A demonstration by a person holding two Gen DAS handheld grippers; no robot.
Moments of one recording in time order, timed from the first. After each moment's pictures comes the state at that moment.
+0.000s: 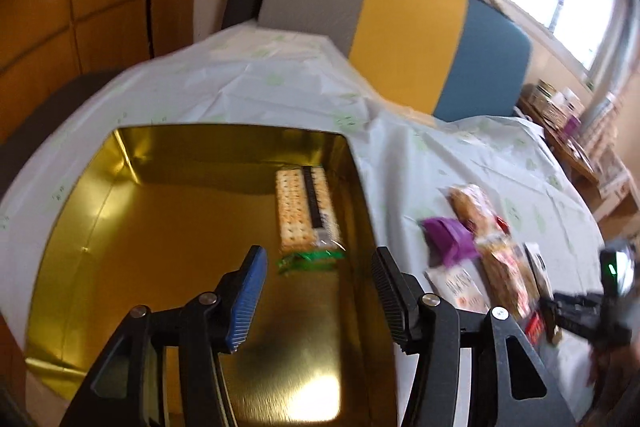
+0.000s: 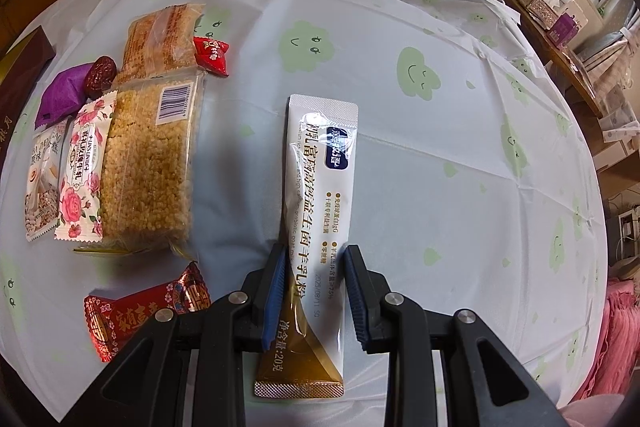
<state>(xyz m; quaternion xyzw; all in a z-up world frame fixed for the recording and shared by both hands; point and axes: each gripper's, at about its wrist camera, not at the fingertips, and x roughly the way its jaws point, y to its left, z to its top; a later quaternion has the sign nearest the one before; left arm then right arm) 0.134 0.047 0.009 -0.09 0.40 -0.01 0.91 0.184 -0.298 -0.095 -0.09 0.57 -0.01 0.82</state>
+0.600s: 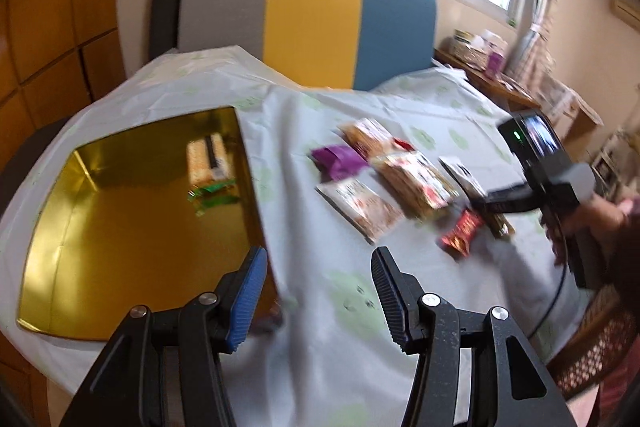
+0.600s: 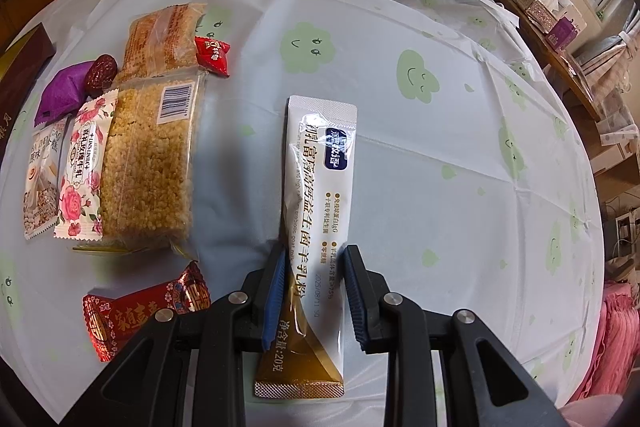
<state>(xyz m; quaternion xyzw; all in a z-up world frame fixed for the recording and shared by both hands) 0.044 -0.027 0.010 0.00 0.39 -0.13 0.91 0.181 -0.298 -0.092 -0.10 0.56 -0.01 0.82</state>
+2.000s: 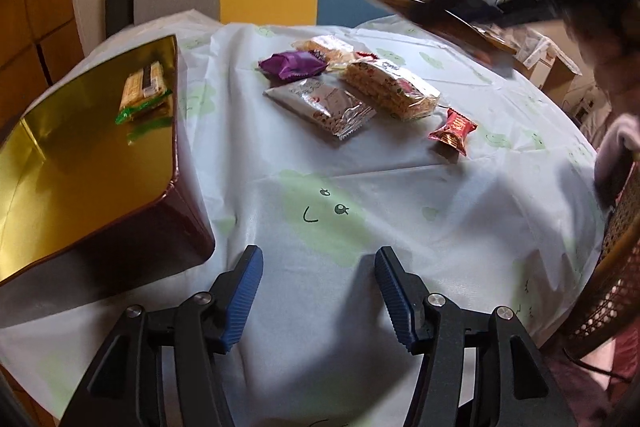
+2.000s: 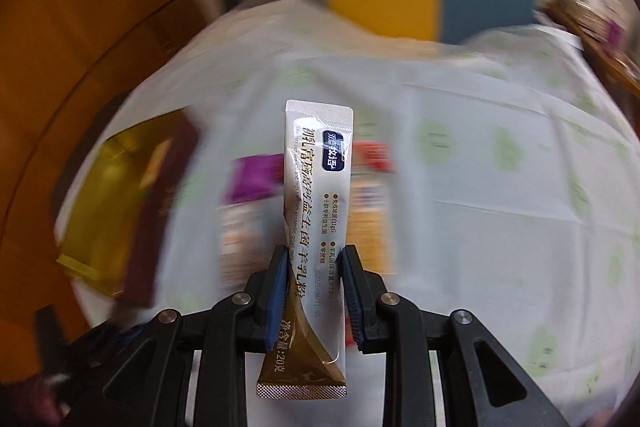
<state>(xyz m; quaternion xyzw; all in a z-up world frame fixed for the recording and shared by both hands) 0.025 -0.050 -0.070 0.04 0.43 -0.18 0.89 0.170 -0.260 0.005 0.03 0.50 0.18 0.85</state>
